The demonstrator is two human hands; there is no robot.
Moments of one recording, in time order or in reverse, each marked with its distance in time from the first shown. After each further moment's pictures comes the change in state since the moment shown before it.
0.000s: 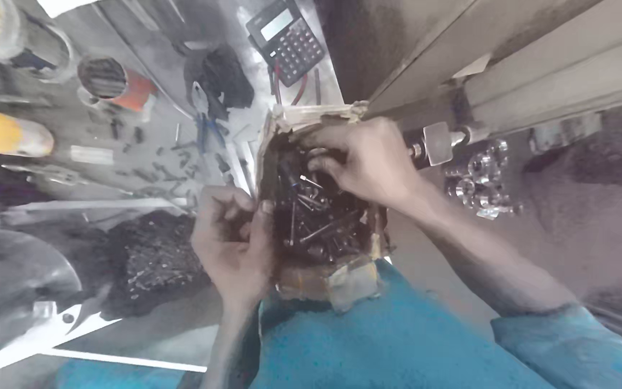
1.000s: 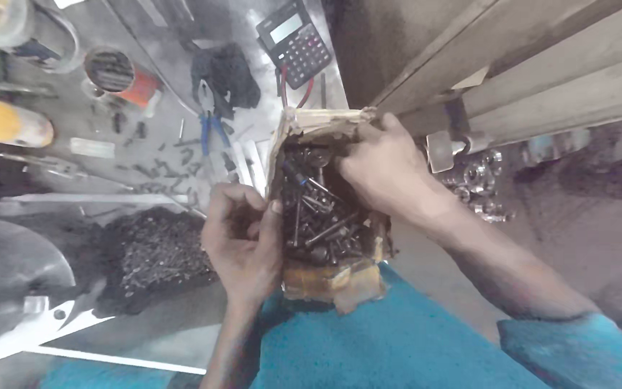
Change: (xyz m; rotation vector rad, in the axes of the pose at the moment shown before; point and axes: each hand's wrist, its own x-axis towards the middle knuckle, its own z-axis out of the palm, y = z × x) left_hand 0.002 -0.003 0.000 -0.068 0.001 -0.005; right_hand -0.002 -0.007 -0.009 -0.530 -0.303 -0.153
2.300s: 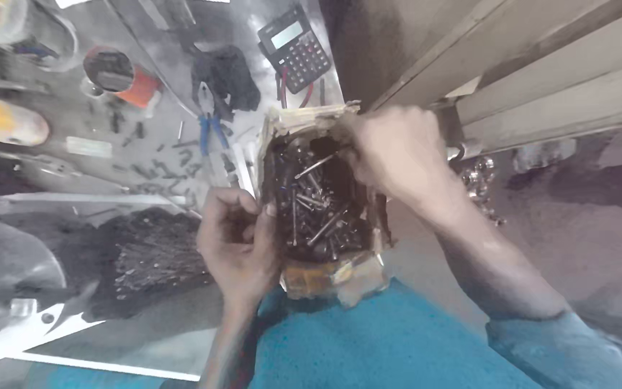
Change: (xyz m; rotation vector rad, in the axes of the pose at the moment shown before) left_hand -0.002 -0.004 -0.002 -0.009 0.033 0.029; right_hand 0.006 0.005 -0.029 0.159 0.100 0.259
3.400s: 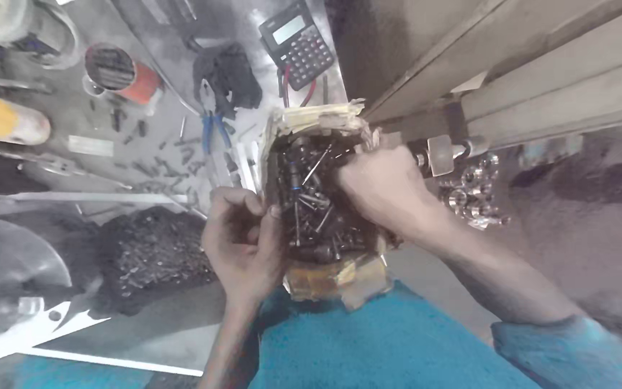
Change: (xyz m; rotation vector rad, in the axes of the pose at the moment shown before) left_hand 0.001 -0.002 -0.001 -0.002 -0.013 -0.012; right_hand -0.019 -0.021 0.021 -0.120 -0.206 -0.106
